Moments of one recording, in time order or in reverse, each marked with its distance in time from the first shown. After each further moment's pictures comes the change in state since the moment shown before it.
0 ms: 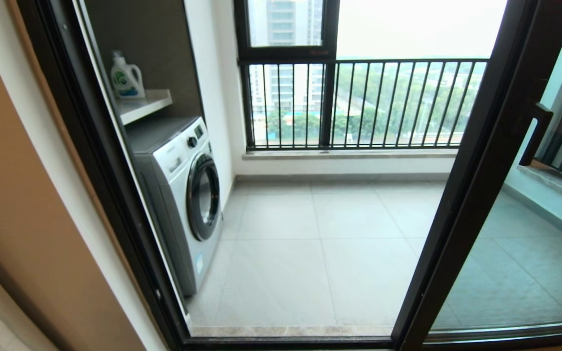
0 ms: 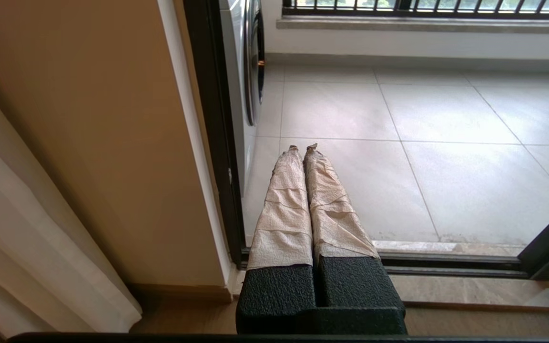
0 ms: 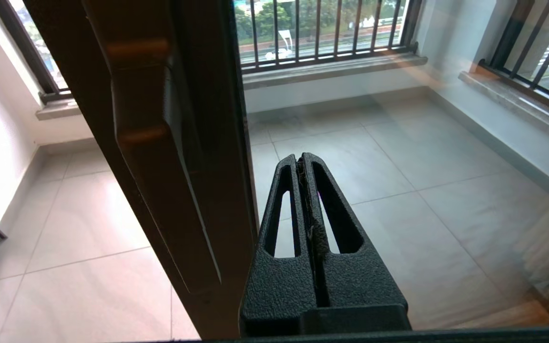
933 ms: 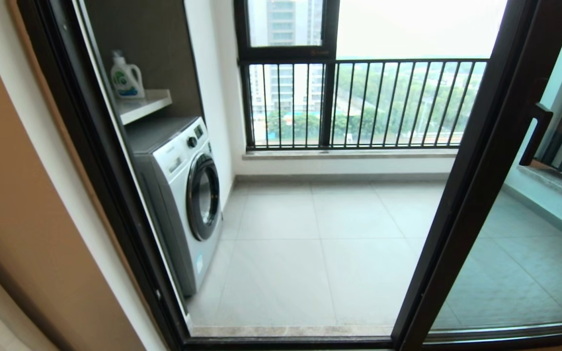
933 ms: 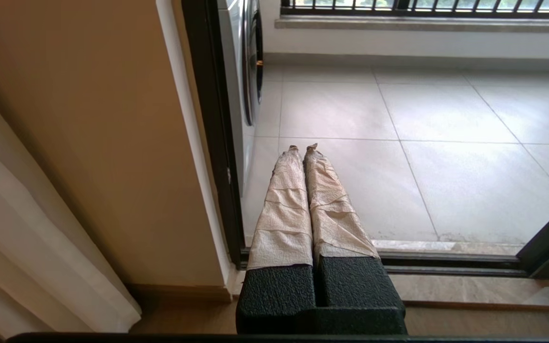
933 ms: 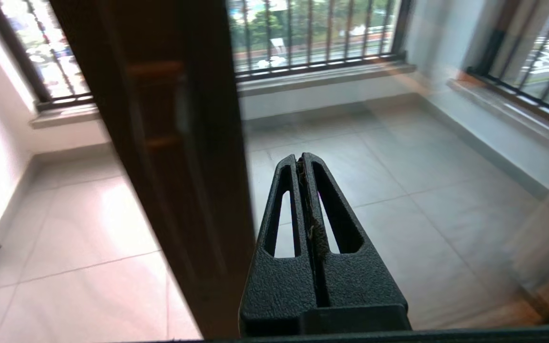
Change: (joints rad) left arm 0.000 0.000 0.000 0.000 0.000 0.000; right arm 0.001 -0.059 0.033 0.005 -0.018 0.001
